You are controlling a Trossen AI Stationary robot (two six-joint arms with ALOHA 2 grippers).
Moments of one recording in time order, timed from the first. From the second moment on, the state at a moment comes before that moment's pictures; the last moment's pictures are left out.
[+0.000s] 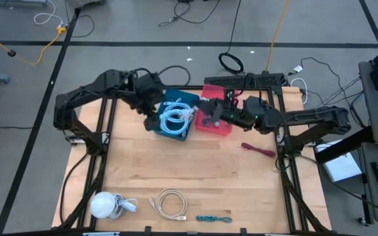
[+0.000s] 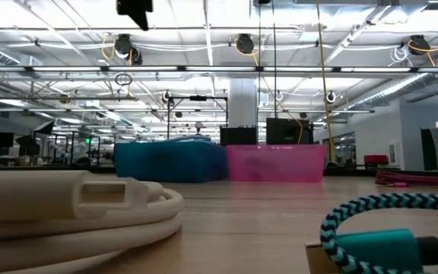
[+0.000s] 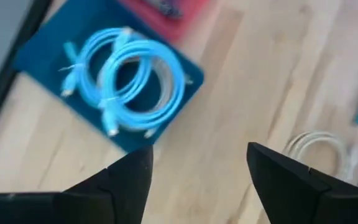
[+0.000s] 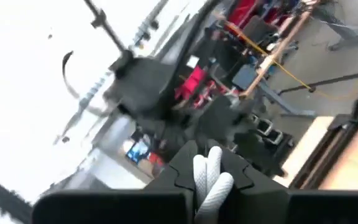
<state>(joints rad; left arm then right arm) 0.23 1.56 1.91 -1.48 0.05 -0.20 0.02 1.38 1.18 0.43 0.32 0.90</state>
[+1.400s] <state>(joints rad) -0.02 1.47 1.91 -1.57 -0.22 -0.50 -0.21 1.71 1.18 -0.72 0.34 -0.77</state>
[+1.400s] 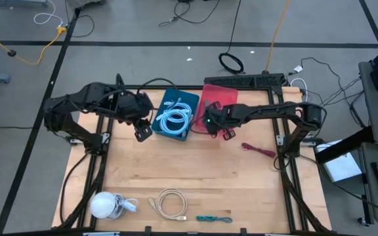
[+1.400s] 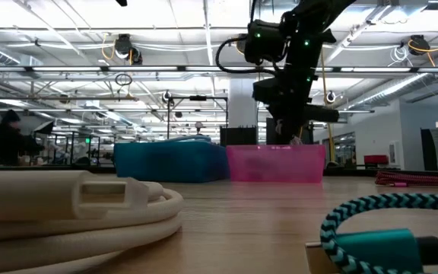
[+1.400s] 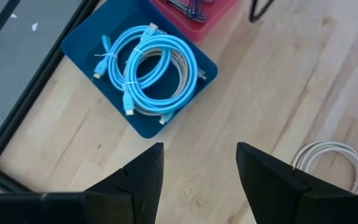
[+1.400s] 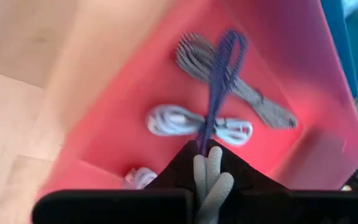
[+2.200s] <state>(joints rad) -0.07 1.47 1.91 -1.57 -0.26 -0.53 -0.16 1.71 1.15 -0.90 0.55 -0.57</state>
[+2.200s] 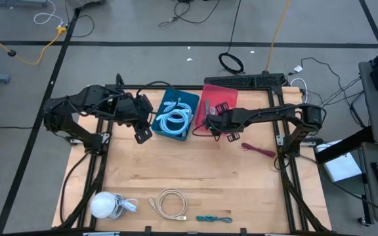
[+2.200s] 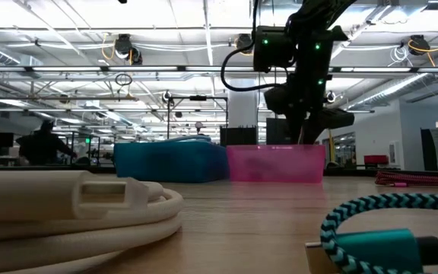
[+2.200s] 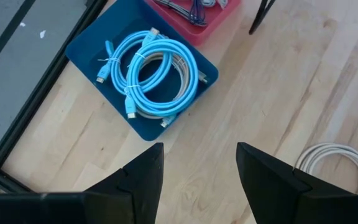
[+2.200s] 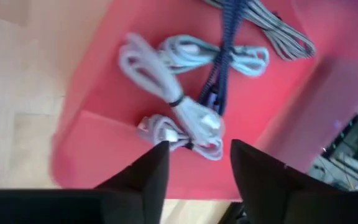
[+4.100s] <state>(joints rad) -0.68 1.58 1.19 -0.21 -0.22 -1.21 0.74 1.54 1.81 -0.73 0.37 0.54</state>
